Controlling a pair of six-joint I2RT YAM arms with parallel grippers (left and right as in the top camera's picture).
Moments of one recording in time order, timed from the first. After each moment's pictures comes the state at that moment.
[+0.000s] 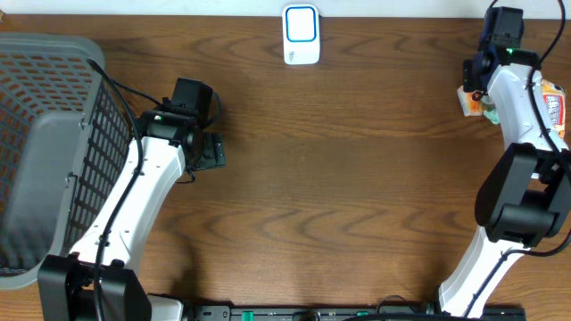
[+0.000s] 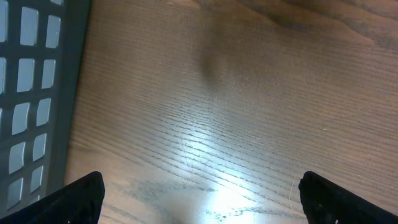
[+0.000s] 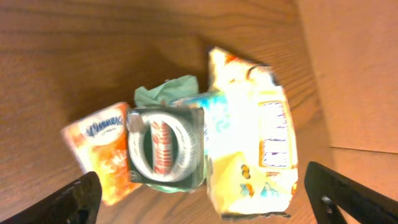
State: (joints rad) left arm -0.19 1.54 1.20 -1.02 -0.24 -0.38; right arm -0.17 2.10 1.77 -0.67 0.54 -0.15
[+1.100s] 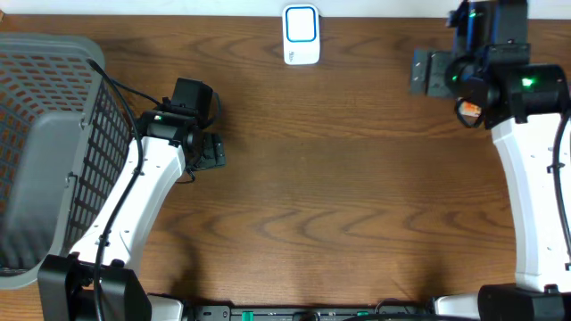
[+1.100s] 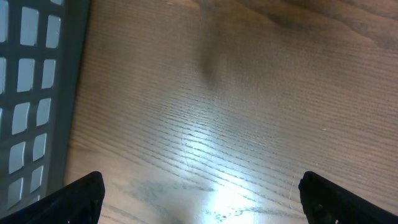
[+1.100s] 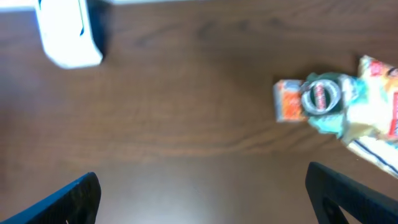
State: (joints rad) left arm -0.19 1.54 1.20 -1.02 -0.24 -0.38; right arm 0.11 1.59 1.77 -1.09 0.08 0.13
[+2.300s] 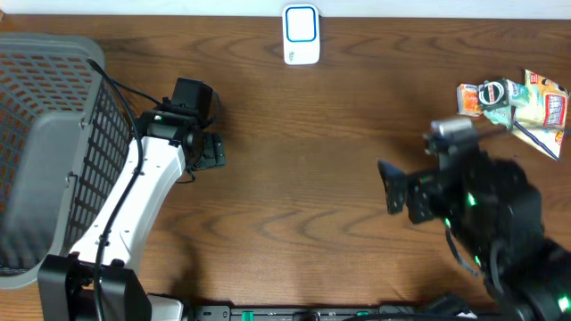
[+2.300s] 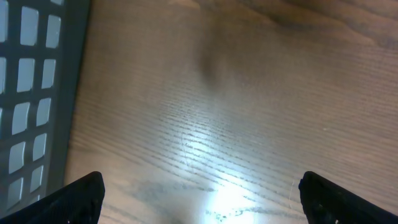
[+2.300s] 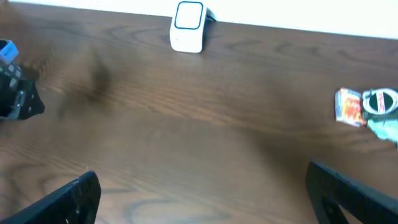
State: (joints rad) left arm -0.19 1.54 1.20 -1.03 -0.24 -0.38; right arm 0.51 0.82 1.21 -0.98 0.15 0.20
